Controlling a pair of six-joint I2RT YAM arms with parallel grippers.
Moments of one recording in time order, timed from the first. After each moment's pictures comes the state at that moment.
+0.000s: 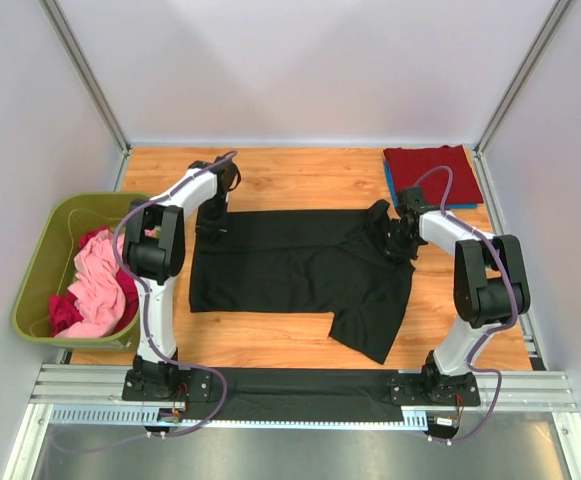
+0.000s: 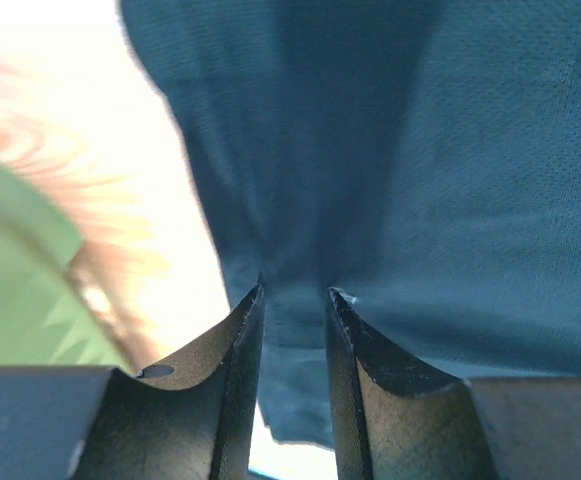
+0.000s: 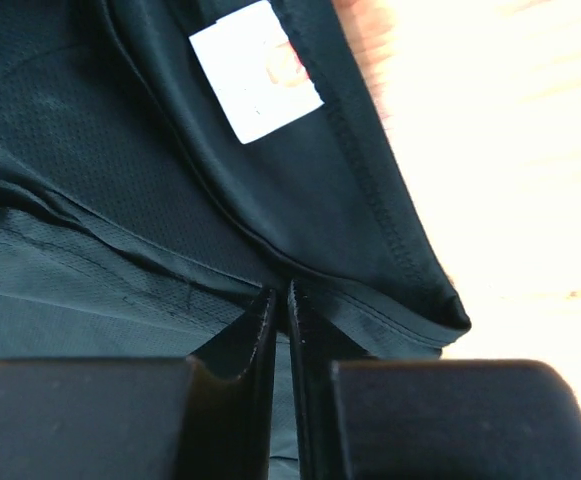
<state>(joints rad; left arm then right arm) -0.25 2.16 1.69 -1.05 -0.26 -0.22 0.13 1.75 1.07 -0.57 0.01 0.45</state>
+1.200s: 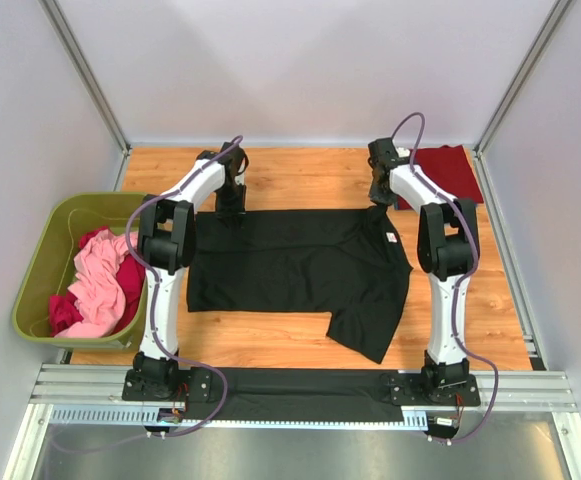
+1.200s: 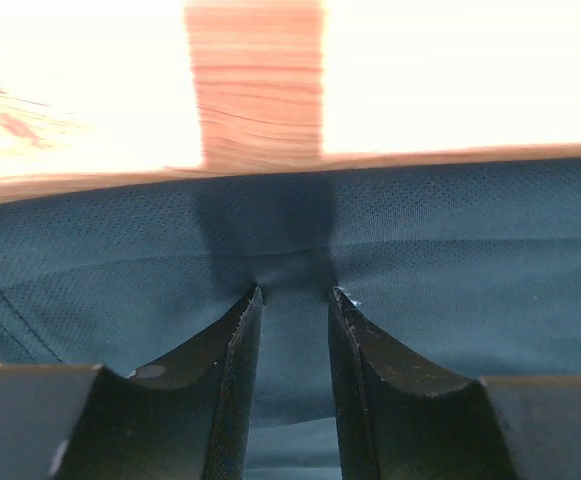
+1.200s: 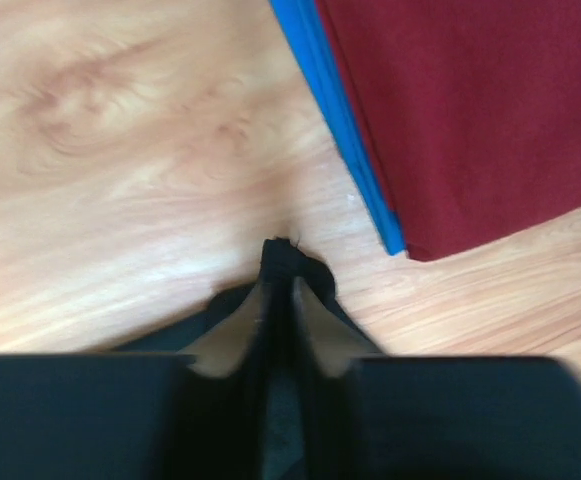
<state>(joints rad) -0.26 2.32 1.95 -1.00 0.00 -0.25 0.19 2.24 1.83 -0.66 0.31 0.47</state>
